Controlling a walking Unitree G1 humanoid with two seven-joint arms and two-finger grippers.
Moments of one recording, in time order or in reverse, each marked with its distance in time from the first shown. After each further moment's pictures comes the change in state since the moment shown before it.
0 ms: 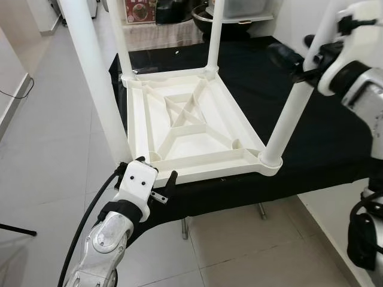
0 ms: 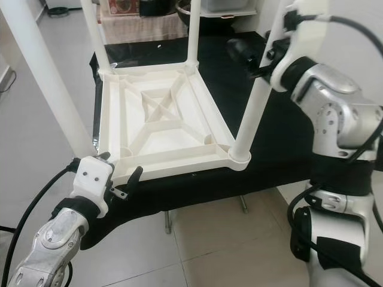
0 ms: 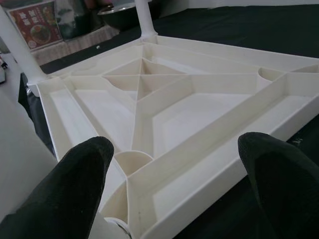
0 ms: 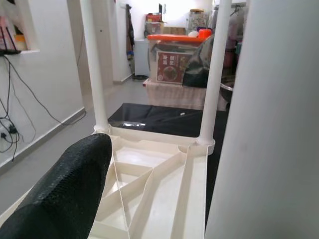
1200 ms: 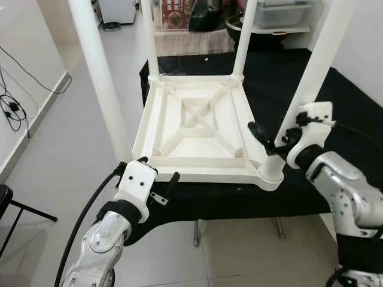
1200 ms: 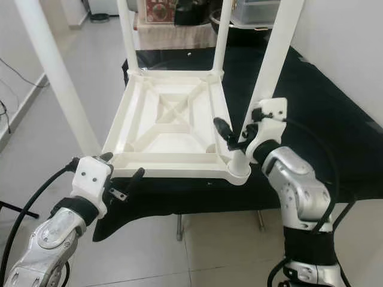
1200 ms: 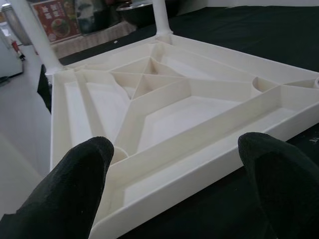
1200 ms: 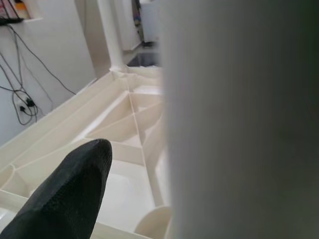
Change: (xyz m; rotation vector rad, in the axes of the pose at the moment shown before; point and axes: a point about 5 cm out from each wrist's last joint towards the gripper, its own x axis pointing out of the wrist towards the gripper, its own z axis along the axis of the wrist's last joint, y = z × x) left arm 0.004 -0.002 0.005 -0.040 -0.027 -0.070; right arm -0.037 0.023 -0.109 0.098 0.159 -0.132
